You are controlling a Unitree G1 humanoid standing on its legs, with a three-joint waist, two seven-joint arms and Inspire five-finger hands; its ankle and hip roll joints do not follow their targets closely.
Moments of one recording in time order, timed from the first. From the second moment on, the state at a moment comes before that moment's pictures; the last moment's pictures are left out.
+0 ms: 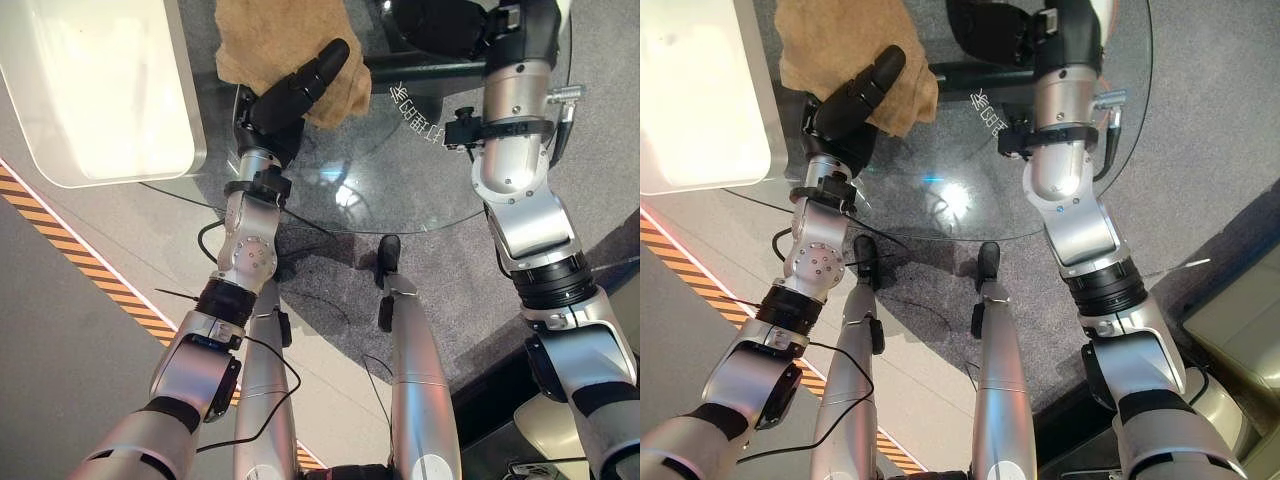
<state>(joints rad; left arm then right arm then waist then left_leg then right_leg) -0.91 0.25 -0.19 0.46 -1.16 -0.33 -0.07 -0.98 -0.51 0.22 0.11 -0.01 -0.01 -0.51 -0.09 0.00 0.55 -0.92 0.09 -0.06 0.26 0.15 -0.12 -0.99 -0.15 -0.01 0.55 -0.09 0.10</state>
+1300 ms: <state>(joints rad) -1.03 0.47 -0.18 0.59 -1.30 -0.49 -0.19 -0.93 -0.56 0.14 0.89 0.40 -0.17 -0.67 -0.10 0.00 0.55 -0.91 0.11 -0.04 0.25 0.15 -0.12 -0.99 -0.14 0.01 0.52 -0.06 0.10</state>
